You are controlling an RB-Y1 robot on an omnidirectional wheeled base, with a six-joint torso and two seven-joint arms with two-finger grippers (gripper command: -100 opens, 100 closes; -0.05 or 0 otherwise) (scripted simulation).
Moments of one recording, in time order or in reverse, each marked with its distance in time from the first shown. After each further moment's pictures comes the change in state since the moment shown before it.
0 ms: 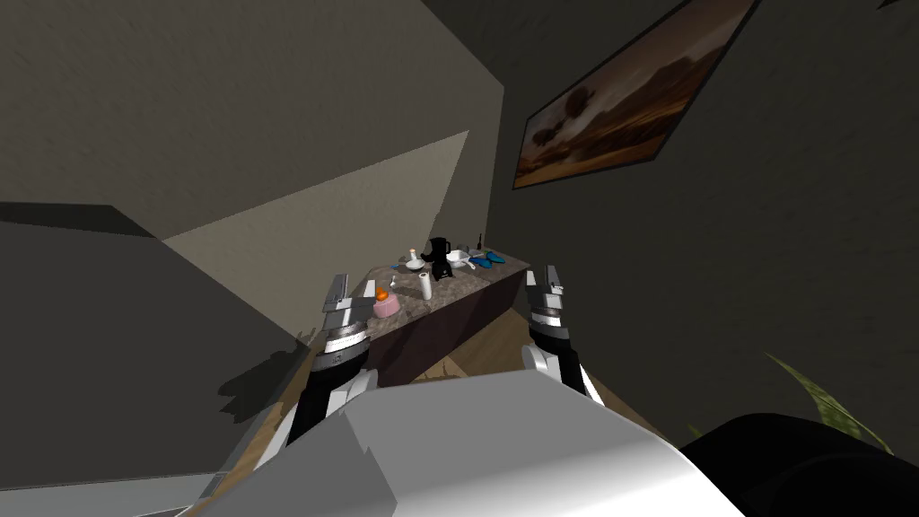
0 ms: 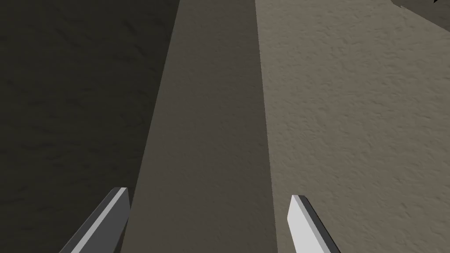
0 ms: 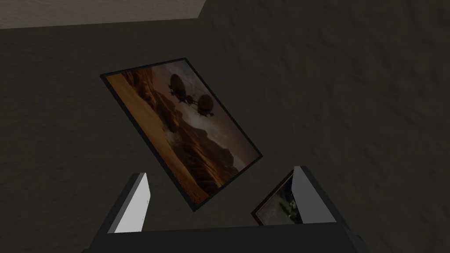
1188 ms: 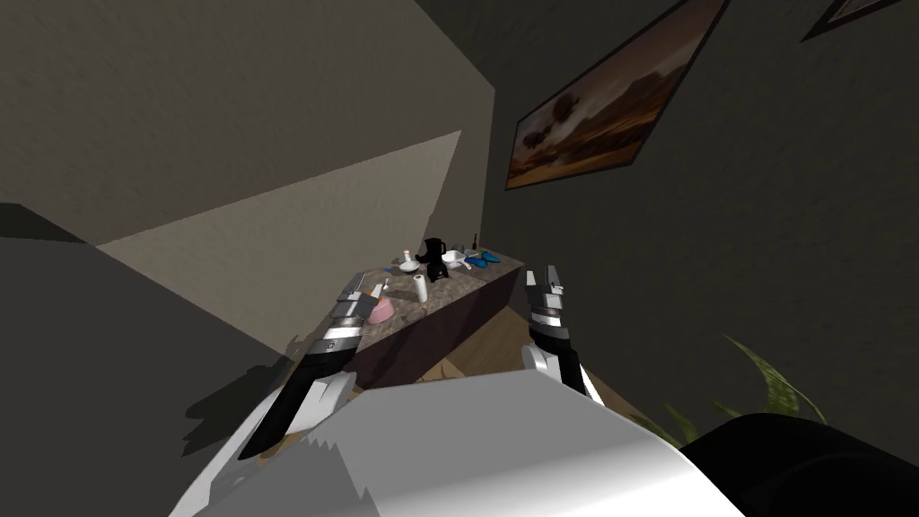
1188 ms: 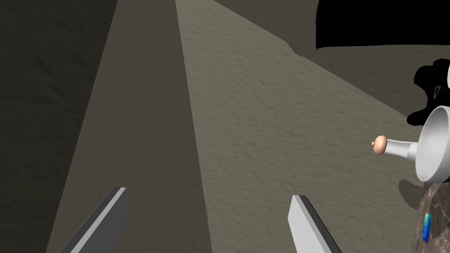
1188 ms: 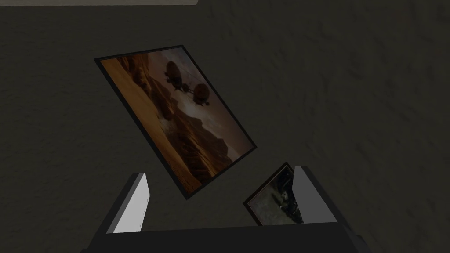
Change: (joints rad) left arm -0.041 0.295 0.063 0.020 0.123 0.263 0.080; right arm 0.000 0.000 0.000 0.000 0.000 0.000 0.000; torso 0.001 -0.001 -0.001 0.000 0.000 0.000
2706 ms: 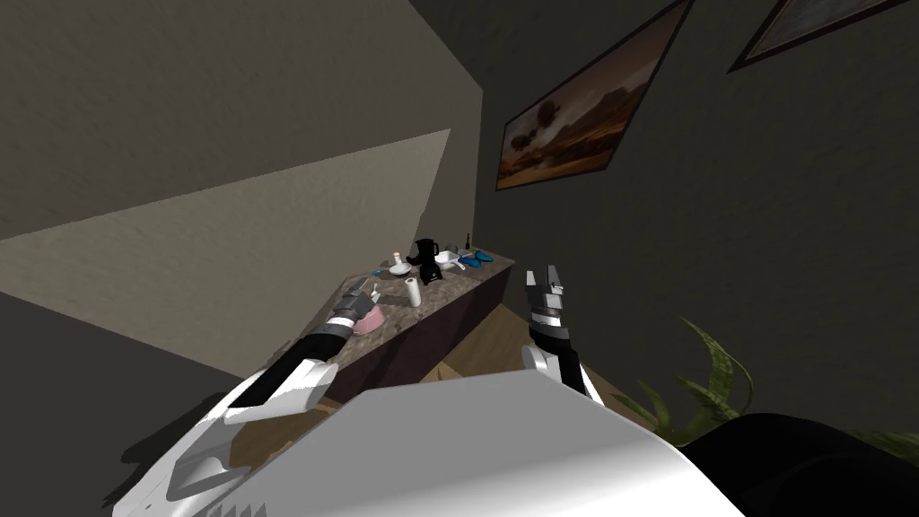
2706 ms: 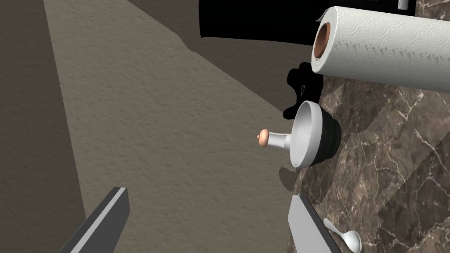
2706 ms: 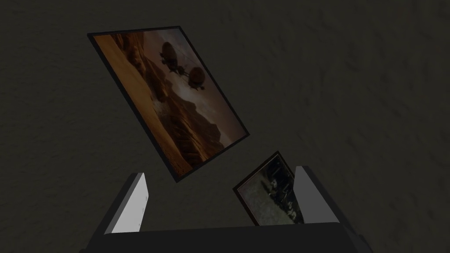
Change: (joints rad) left arm -0.061 0.203 0.091 0.037 0.189 0.436 0.125; right arm 0.000 0.000 0.000 0.000 0.000 0.000 0.000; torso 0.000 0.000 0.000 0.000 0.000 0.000
